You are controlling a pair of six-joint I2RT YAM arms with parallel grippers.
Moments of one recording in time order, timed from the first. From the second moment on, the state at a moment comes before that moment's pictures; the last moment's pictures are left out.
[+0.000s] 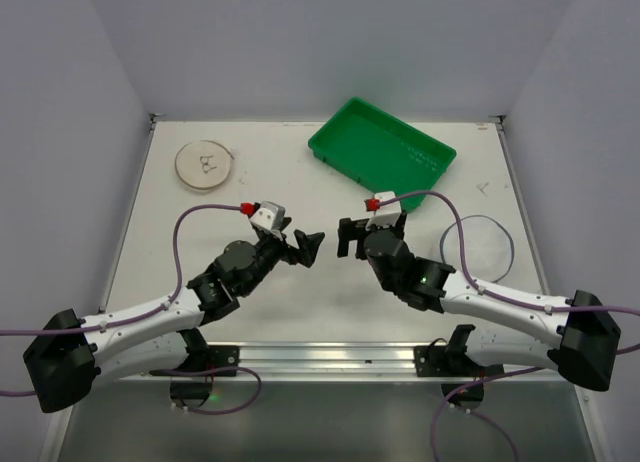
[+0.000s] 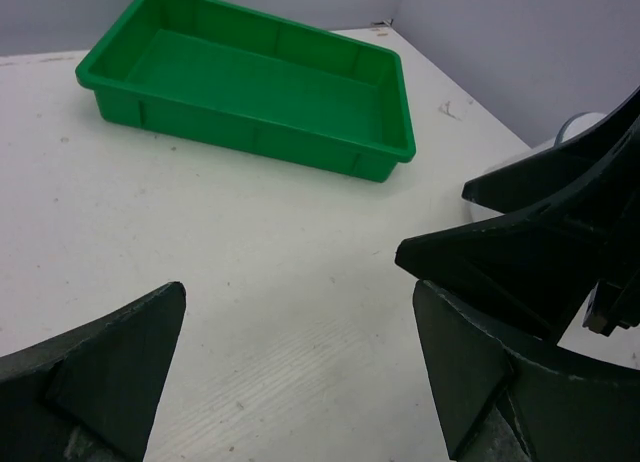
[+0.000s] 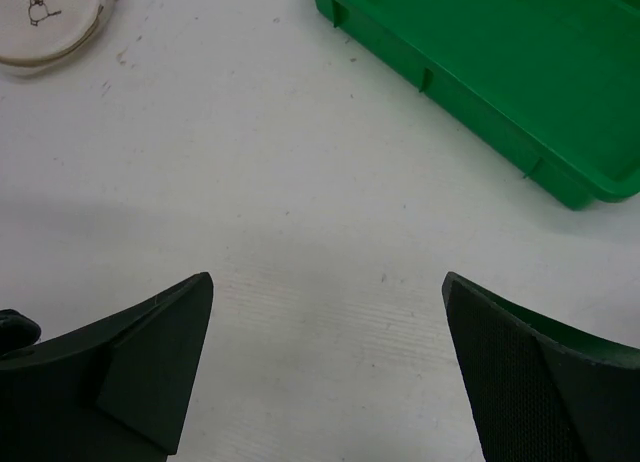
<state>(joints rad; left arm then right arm) -0.92 0.97 0.43 0.49 -0.32 -0.27 1.03 1.11 0.68 0.03 0.72 0.41</state>
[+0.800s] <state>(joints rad) -0.92 0.95 0.43 0.49 -0.32 -0.27 0.73 0.98 1.02 -0.73 1.09 0.48</state>
